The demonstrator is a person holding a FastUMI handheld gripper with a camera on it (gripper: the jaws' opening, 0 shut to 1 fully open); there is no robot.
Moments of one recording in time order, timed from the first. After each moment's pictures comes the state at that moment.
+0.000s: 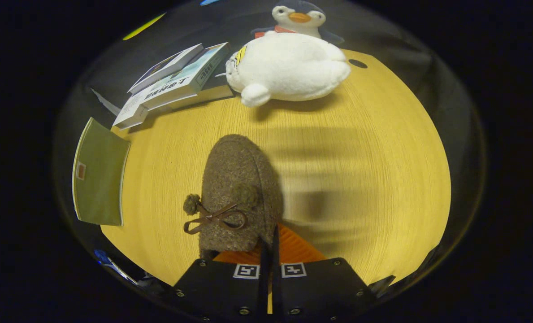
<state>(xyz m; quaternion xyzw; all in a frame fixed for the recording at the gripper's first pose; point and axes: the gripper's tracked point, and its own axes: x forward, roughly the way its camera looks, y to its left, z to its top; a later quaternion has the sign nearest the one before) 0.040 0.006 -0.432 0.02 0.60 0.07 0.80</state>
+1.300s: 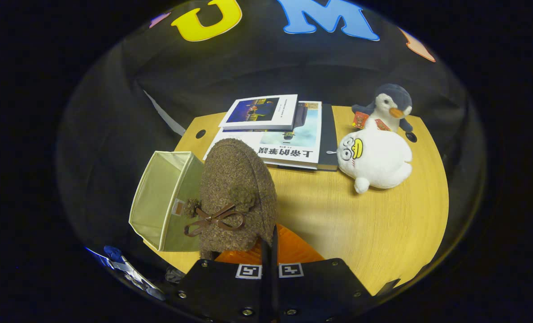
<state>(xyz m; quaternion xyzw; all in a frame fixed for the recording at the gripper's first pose) 0.073 0.195 -0.258 0.02 0.51 0.20 0.84</state>
